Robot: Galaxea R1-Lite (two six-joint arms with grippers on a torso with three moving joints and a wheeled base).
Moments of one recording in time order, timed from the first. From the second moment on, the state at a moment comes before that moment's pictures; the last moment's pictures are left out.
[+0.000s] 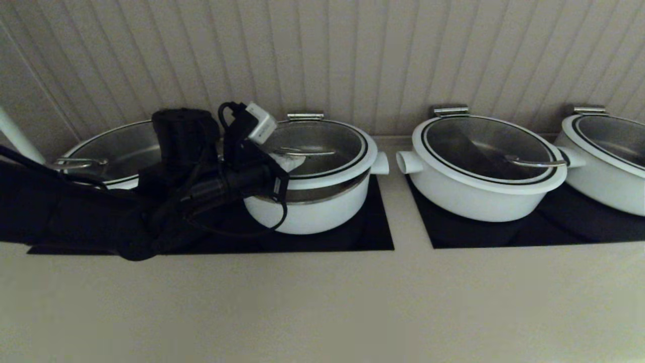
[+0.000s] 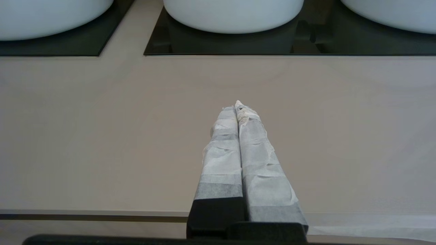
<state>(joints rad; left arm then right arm) -0.42 1.84 -1.02 -0.75 -0.32 0.25 0.00 0.00 0.00 0.00 0.01 0.00</state>
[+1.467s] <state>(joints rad) -0.42 1.81 -1.08 -0.71 -0.32 0.25 0.02 0.34 -0.25 -0.12 0.19 -0.13</state>
